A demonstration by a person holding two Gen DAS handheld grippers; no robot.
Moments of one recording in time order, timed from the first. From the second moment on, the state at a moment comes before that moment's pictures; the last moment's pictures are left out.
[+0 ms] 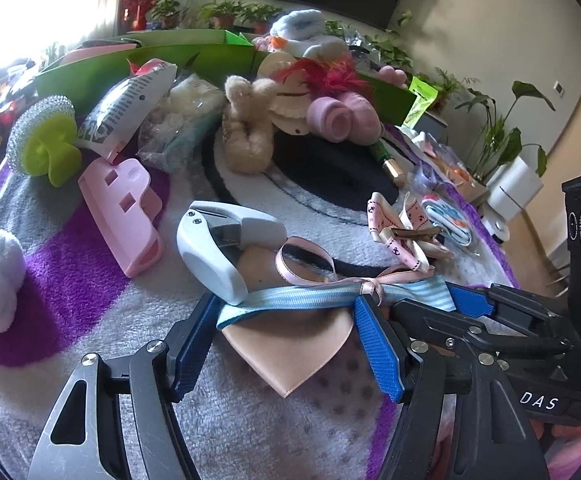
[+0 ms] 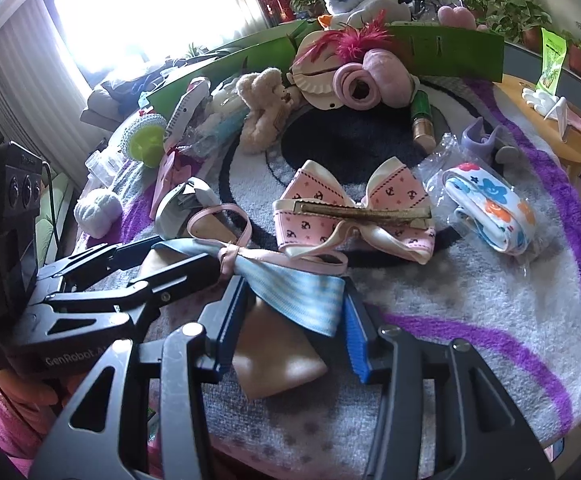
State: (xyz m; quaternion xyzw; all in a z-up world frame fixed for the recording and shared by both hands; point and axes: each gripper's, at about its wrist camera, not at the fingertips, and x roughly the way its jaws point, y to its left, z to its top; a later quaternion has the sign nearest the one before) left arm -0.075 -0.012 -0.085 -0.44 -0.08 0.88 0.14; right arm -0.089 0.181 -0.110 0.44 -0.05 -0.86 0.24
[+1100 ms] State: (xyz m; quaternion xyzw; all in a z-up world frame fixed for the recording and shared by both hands) left arm -0.059 -0.008 -0.071 -0.43 -0.08 0.88 0.17; right arm -0.072 0.181 -0.096 0.42 -0.02 -0.87 0.26
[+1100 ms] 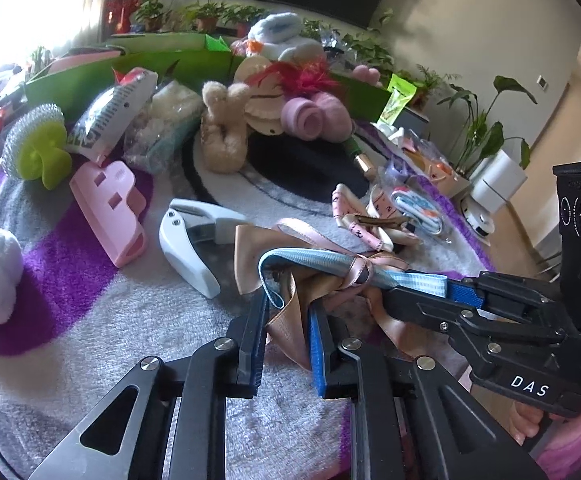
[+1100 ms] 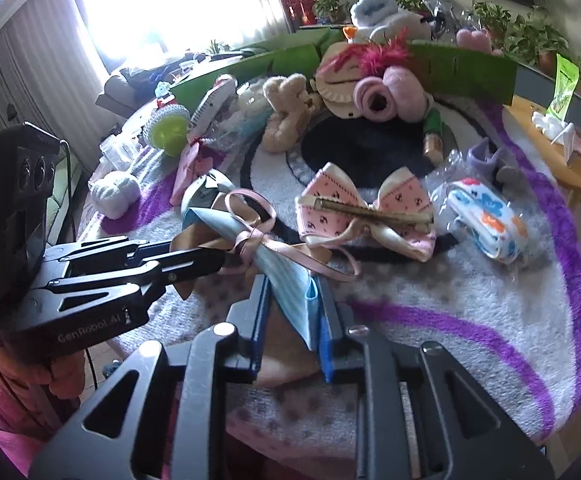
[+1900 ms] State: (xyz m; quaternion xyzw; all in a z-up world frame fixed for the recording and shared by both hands) left arm -0.058 -0.025 0.005 -0.35 -0.05 0.92 0.15; right arm -0.073 0.167 -0.023 0.34 0.02 -0.89 0.30
